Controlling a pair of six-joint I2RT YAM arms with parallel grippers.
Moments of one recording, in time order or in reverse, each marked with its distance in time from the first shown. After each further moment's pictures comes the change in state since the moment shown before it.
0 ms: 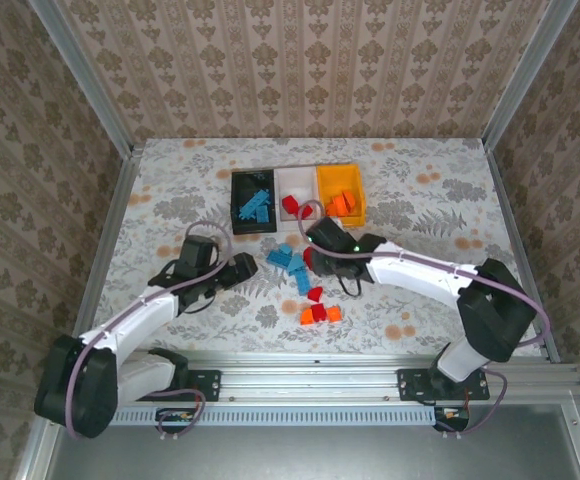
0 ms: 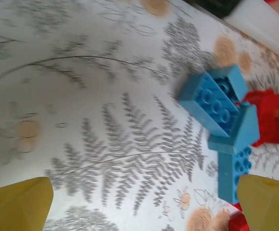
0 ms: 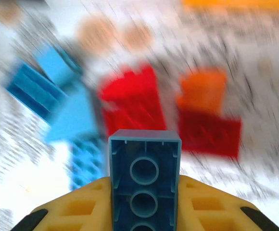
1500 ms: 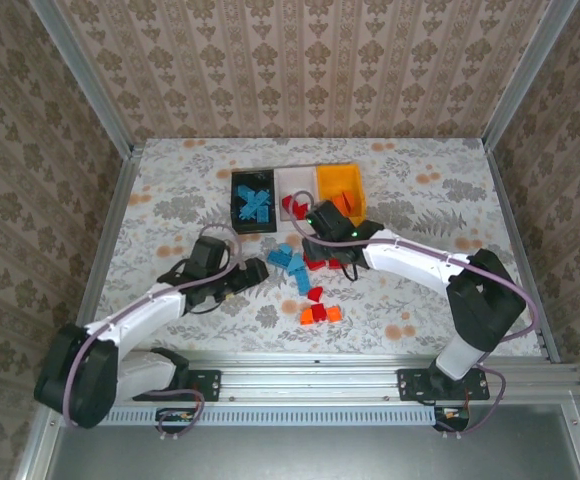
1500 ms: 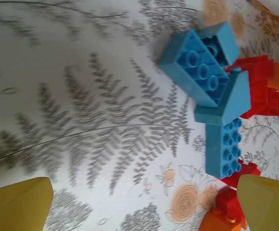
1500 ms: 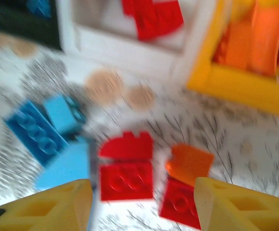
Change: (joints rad) left arm -0.119 0.086 0.045 0.013 0.049 -0.036; right arm -0.078 0.043 0.003 0.036 0.006 -0.242
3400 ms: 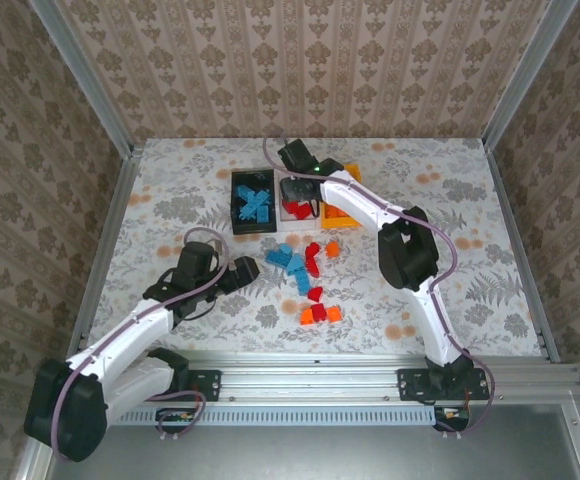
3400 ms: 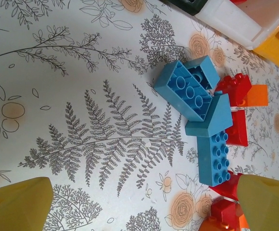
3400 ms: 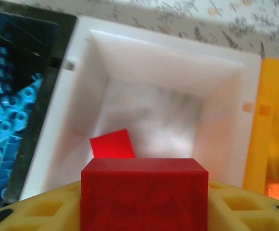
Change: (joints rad) left arm 0.038 -0.207 -0.066 -0.035 -0.068 -0.002; right arm -0.130 0.663 0.970 -0.281 -0.022 -0.082
